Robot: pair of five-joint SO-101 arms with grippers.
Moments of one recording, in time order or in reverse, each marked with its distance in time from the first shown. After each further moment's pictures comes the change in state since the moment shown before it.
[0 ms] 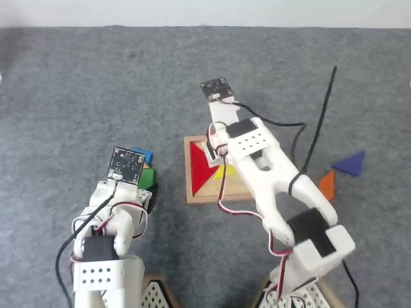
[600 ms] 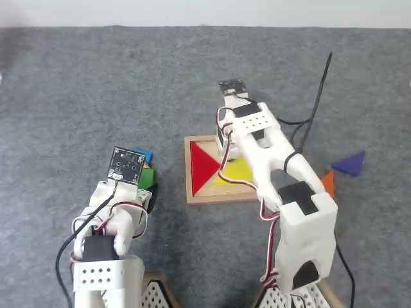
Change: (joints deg) left arm 0.0 0.0 0.0 0.0 0.0; right arm 6.1 16.1 -14.9 12.7 -3.6
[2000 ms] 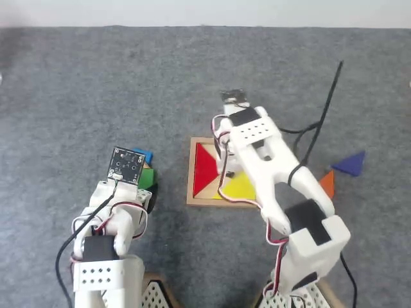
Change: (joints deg) left arm 0.0 0.0 0.0 0.0 0.0; right arm -4.9 -12.7 8.2 7.5 -5.6
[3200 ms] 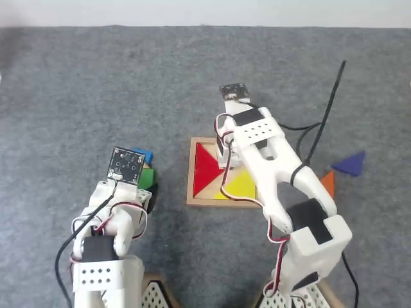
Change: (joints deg) left arm 0.0 0.0 0.0 0.0 0.0; right arm 2.5 1.8 1.1 -7.3 1.8
